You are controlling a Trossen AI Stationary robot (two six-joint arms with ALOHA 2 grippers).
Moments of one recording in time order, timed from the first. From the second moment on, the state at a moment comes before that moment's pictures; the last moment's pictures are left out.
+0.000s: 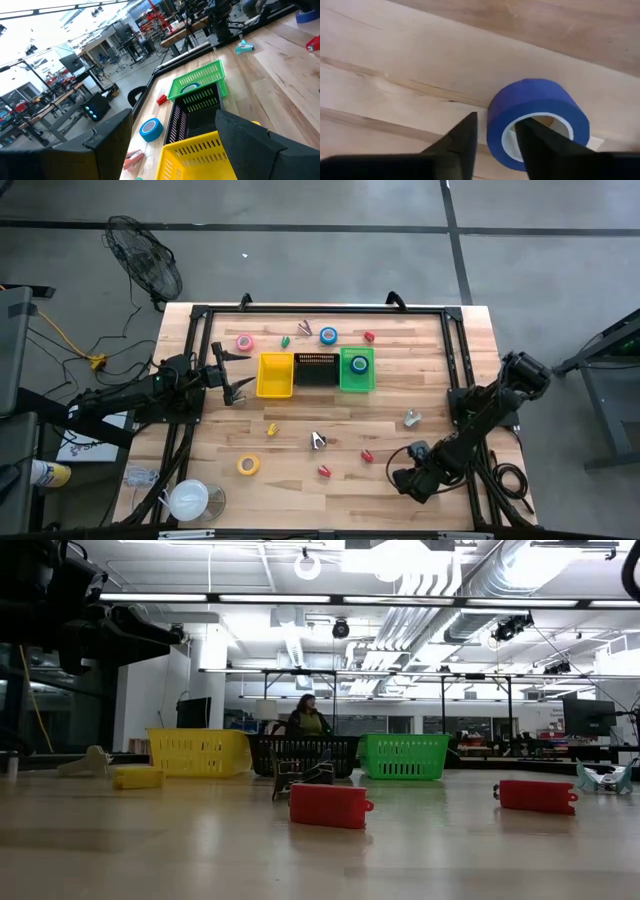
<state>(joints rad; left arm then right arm) 0.26 0.02 0.03 0.00 -0.01 0.55 0.82 1.63 0.87 -0.63 -0.14 2.14</state>
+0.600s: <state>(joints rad) 0.26 0.02 0.03 0.00 -0.01 0.55 0.59 1.57 0.87 -0.72 -0.16 1.71</state>
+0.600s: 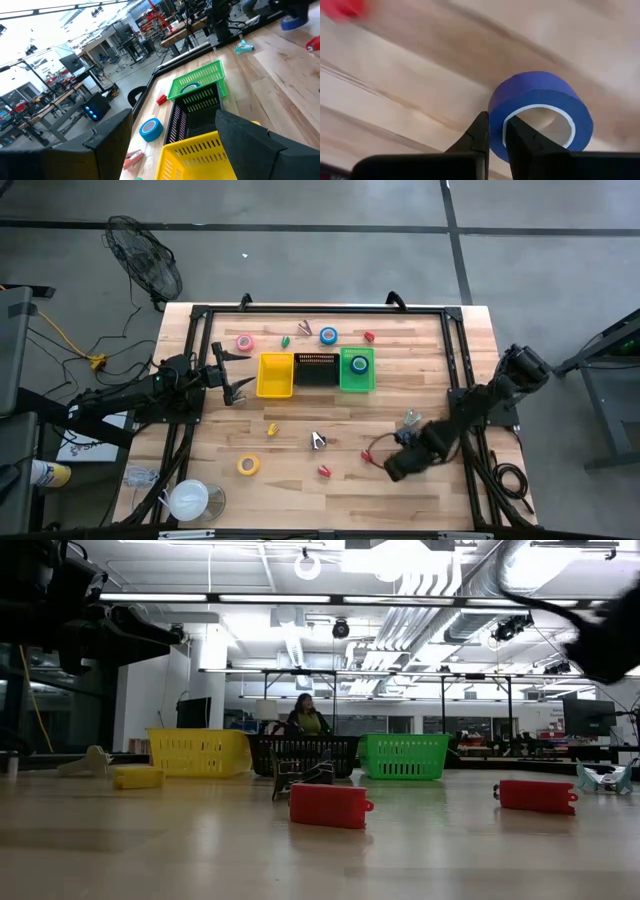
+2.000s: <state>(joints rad) 0.26 0.02 0.03 0.00 -0.01 0.55 -0.32 1.72 1.24 -0.82 -0.24 0.03</state>
